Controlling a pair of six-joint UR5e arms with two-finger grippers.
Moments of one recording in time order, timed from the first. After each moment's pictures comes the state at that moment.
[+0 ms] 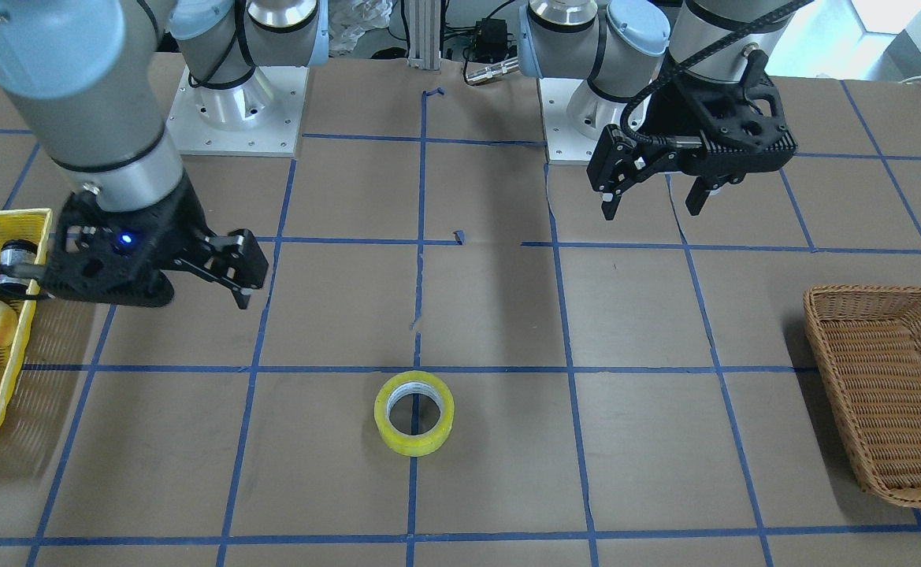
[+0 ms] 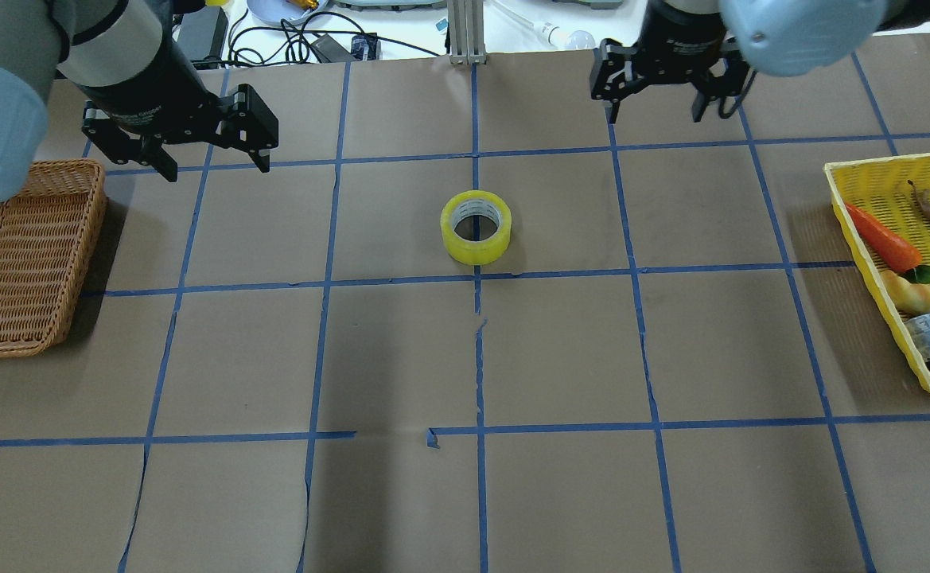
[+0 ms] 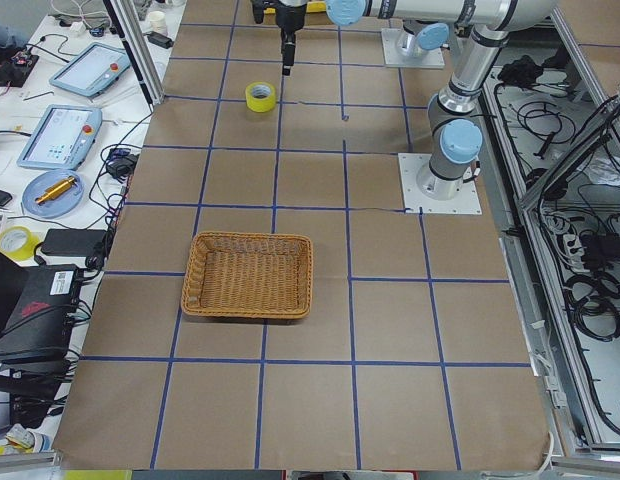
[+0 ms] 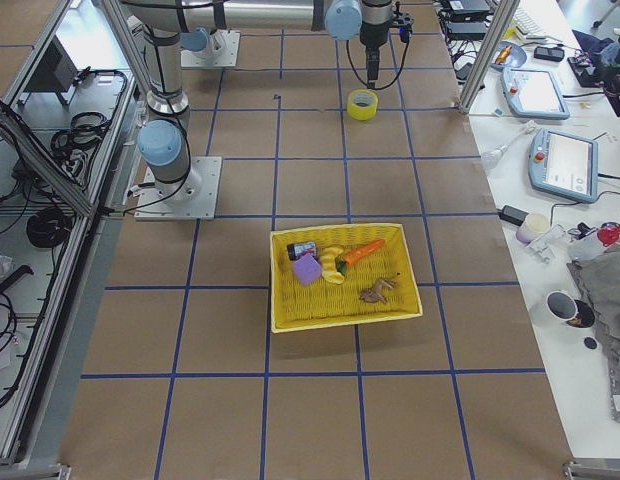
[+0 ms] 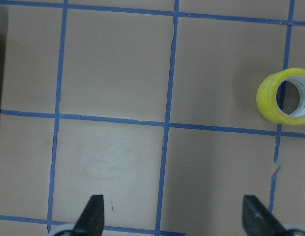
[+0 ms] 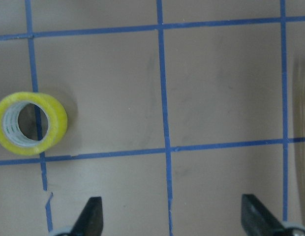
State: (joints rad) left arm -1.58 -1.55 -1.57 -1.47 1.60 -0.10; right arm 1.61 -1.39 1.42 -1.65 -1.61 0.09
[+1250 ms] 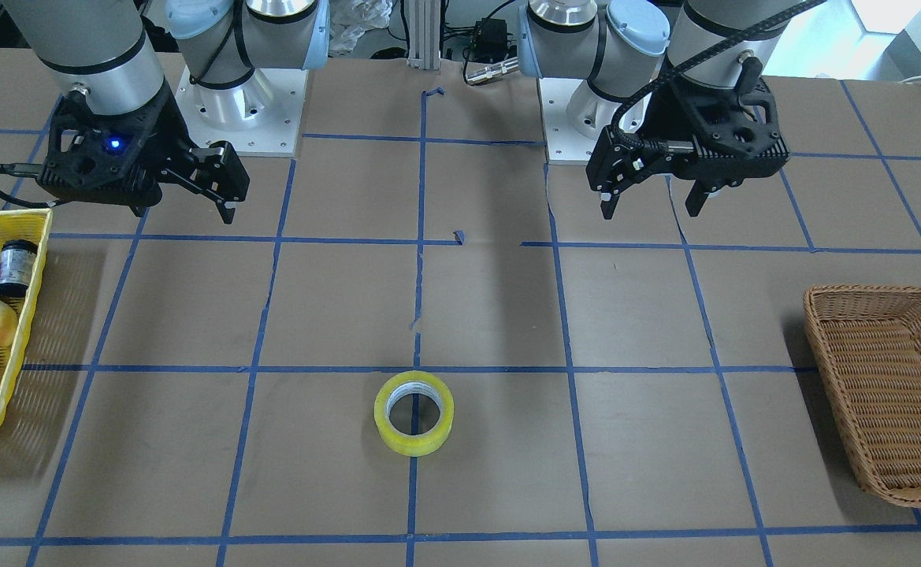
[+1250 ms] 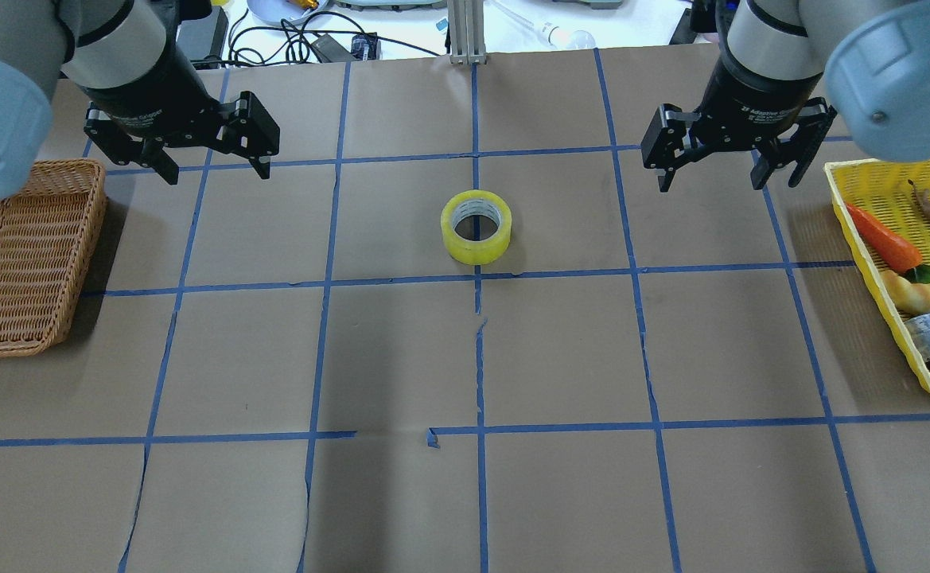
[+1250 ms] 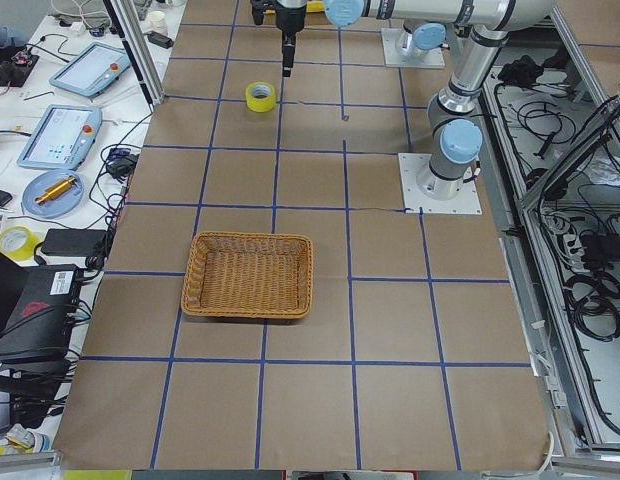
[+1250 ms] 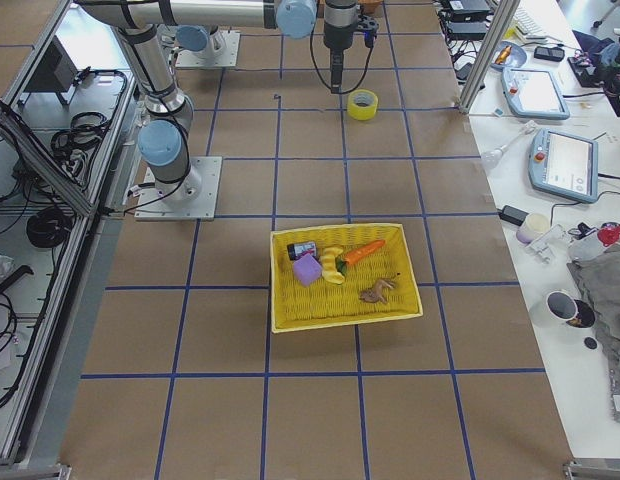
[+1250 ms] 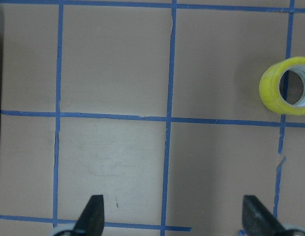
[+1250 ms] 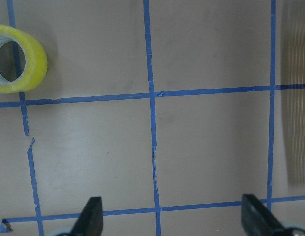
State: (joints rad) left arm -1.58 -1.56 -1.57 -1.49 1.61 -0.06; right arm 1.58 -1.56 1.59 -1.61 -1.61 0.06
